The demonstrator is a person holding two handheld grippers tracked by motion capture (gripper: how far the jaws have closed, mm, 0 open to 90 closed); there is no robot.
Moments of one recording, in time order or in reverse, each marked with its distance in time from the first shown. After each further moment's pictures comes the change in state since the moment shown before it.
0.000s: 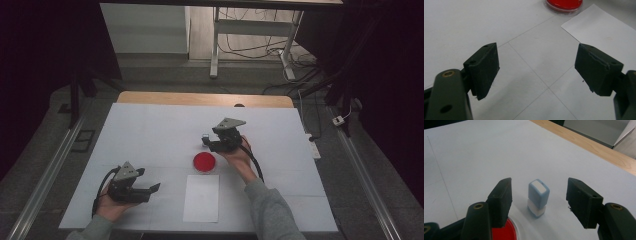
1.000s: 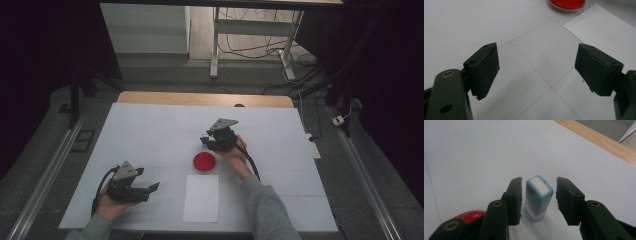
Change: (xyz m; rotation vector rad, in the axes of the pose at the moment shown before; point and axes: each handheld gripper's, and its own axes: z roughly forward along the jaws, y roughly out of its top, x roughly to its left) left arm 0.003 -0.001 0.000 0.000 0.003 -0.006; right arm -0.003 -0.005 0.025 0.056 0.011 -0.053
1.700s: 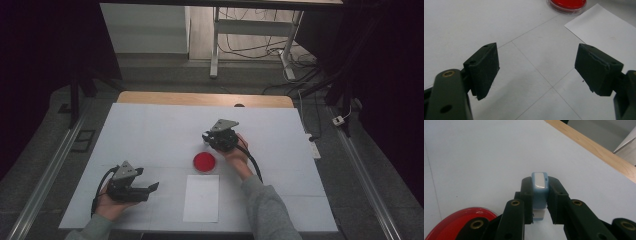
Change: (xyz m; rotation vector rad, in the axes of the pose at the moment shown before) left arm 0.001 0.000 0.000 0.003 0.004 -0.005; right arm 0.002 0.001 -0.008 -0.026 -0.010 -0.070
